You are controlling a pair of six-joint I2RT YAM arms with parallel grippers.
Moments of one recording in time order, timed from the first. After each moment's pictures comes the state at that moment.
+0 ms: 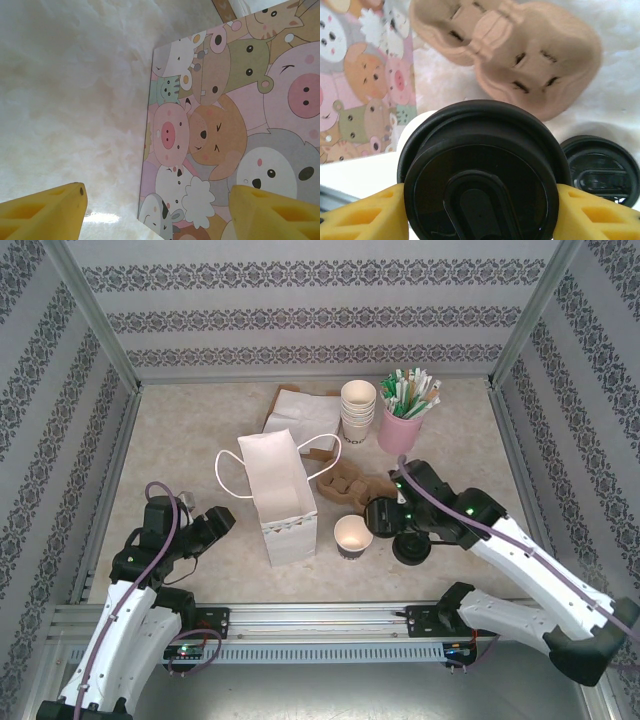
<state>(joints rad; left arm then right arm) -0.12 0.55 0.52 -0.79 0.32 -0.82 0.73 0.98 1.02 -1.06 0.01 0.61</state>
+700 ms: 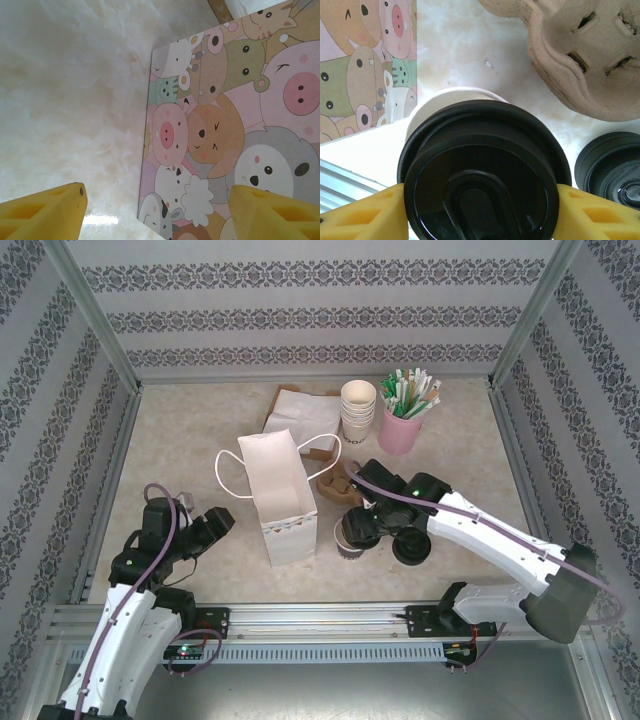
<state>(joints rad) -0.12 0.52 0.52 -0.80 0.32 -0.82 0.84 1.25 1.08 -1.06 -0.03 0.57</state>
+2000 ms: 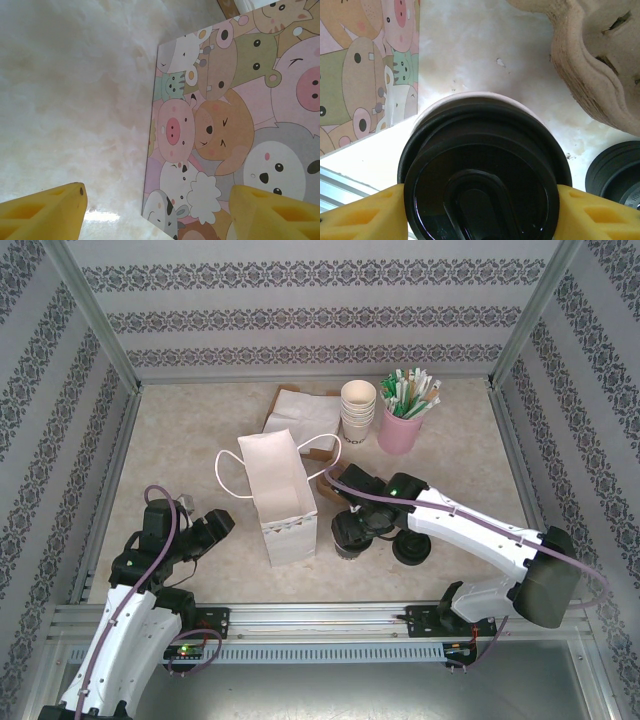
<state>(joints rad) -0.12 0.51 0.51 -0.81 0.32 -0.82 0.90 1.35 1.11 -1.04 0.01 0.58</state>
